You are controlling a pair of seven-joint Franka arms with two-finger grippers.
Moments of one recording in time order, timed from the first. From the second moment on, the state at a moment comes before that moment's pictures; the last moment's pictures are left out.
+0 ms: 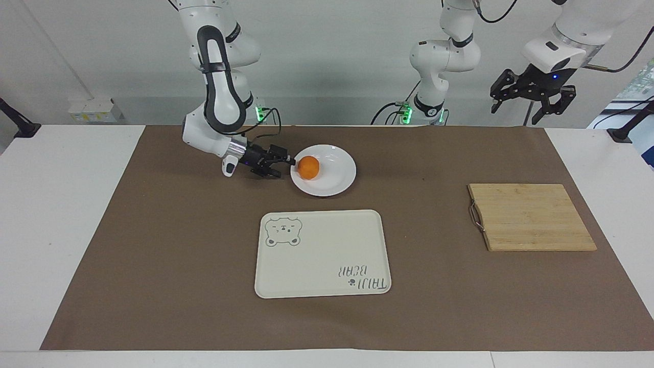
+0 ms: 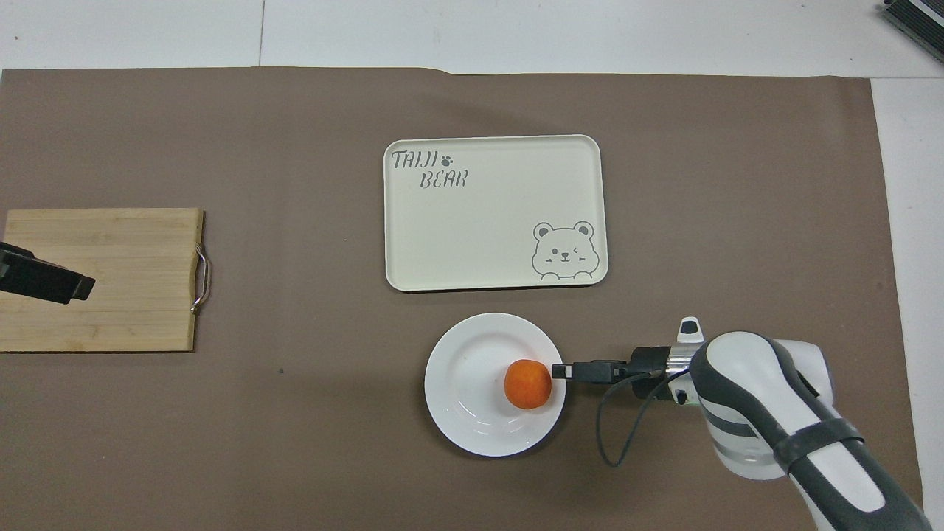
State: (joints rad) left arm -0.12 -0.02 0.04 -1.45 -0.04 1.36 0.32; right arm 0.31 0.01 -0.11 -2.56 1.33 2.20 -0.78
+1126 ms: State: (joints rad) left arm -0.11 -0.02 0.04 -1.45 -0.04 1.36 0.32; right arm 0.33 0.02 -0.12 -2.55 1.36 2.23 -0.77
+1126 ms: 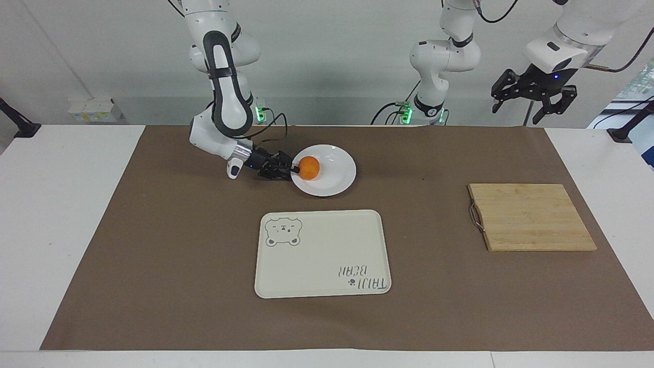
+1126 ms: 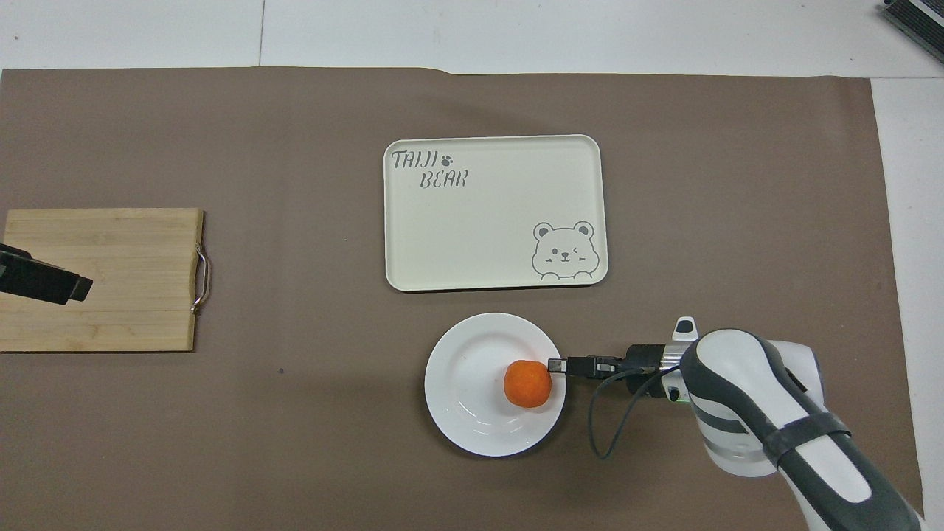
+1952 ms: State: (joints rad) left arm -0.11 -0.02 0.04 -1.45 -0.04 1.36 0.32; right arm 0.37 0.03 -0.11 -2.54 1.36 2.26 -0.69
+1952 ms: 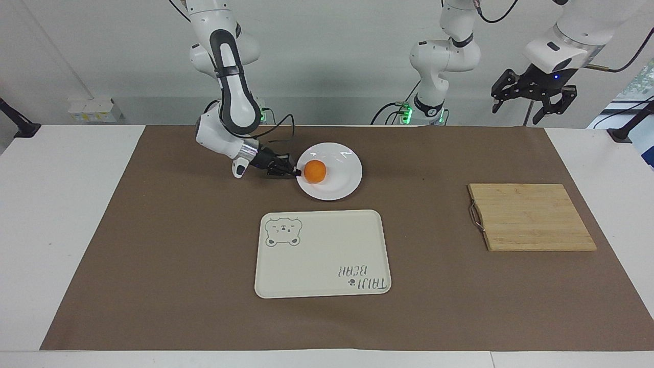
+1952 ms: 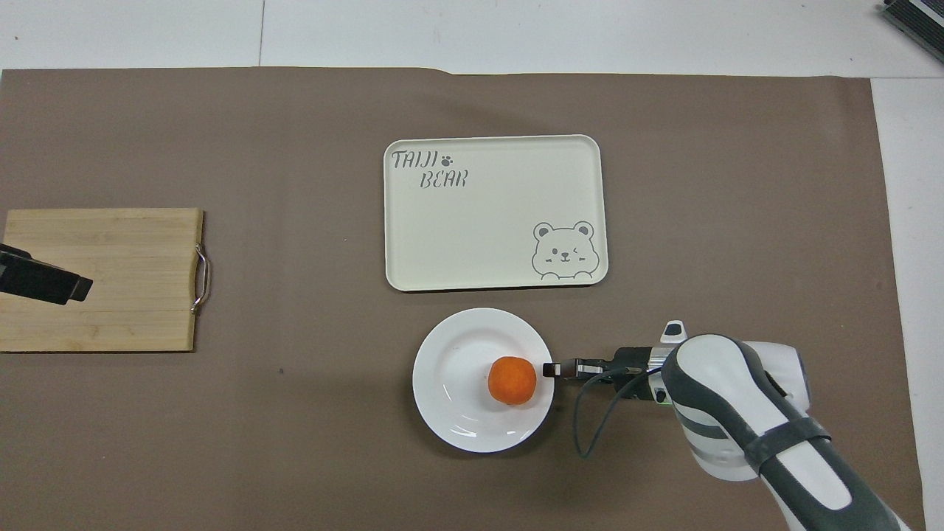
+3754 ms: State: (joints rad) left arm -0.11 -0.02 0.03 -1.45 -0.01 1.38 0.25; right arm 0.23 0.05 -0.13 -2.28 1.33 2.08 -0.70
